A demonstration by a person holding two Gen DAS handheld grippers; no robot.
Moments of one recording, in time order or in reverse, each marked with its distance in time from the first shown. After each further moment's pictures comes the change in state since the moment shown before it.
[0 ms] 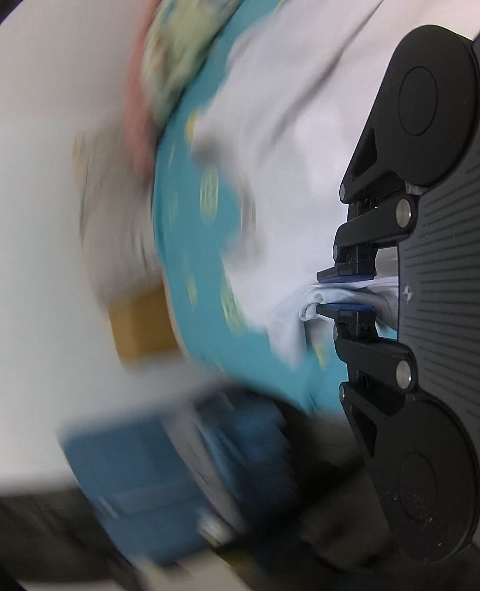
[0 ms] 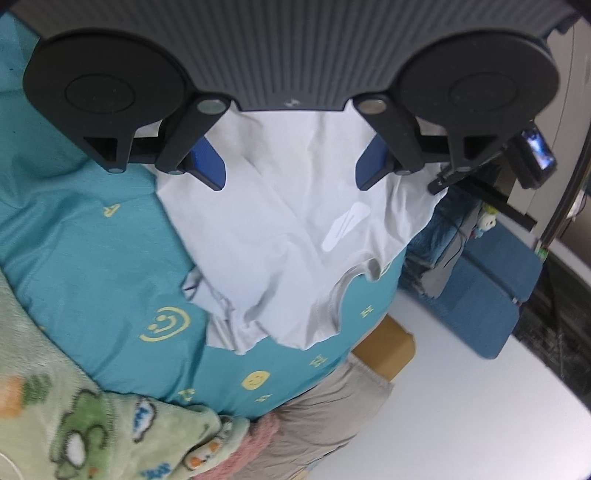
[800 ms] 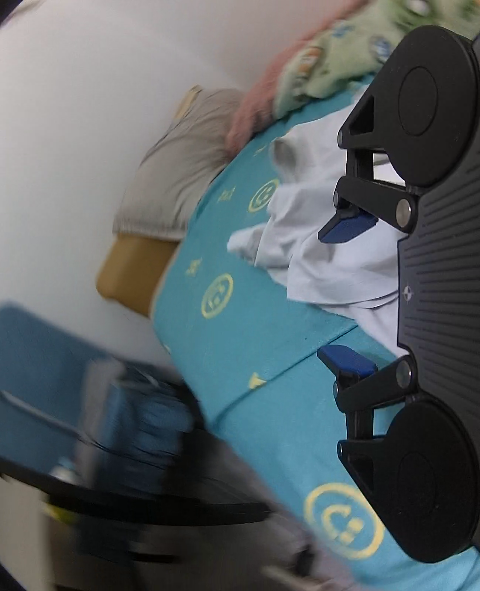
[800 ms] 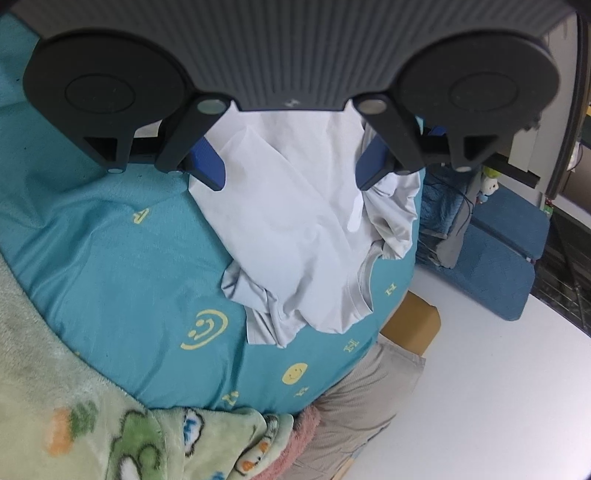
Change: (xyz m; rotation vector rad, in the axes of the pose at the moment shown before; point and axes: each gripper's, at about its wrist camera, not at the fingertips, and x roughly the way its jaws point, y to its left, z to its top) left arm 0.036 0.086 -0.037 -0.808 -0.012 -0.101; right arm 0.005 -0.029 0.009 0.134 0.002 -0.014
